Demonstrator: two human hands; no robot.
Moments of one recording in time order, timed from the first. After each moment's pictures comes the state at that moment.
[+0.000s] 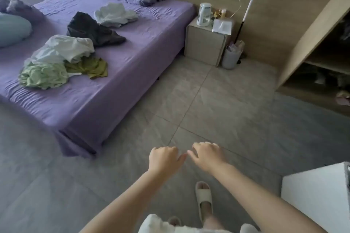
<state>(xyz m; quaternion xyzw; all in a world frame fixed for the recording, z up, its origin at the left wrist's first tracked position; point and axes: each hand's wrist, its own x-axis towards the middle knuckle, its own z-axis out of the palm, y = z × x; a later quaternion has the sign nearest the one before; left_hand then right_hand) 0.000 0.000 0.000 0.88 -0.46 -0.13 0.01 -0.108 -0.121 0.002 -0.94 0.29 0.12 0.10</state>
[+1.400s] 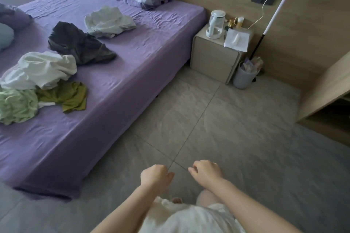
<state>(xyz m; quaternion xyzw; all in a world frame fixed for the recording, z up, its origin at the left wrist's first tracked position) 0.195 -0.293 -0.057 0.89 -0.33 -0.31 -0.05 0.080 -0.438 -0.054 -0.91 0.28 0.22 0.19</state>
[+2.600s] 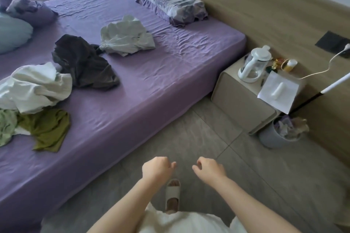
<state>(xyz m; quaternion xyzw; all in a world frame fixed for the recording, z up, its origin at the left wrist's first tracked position) 0.481 -0.639 -0.052 0.94 -0.17 -0.29 0.02 0.402 -0.808 -0.063 -0.92 0.22 0.27 0.20</state>
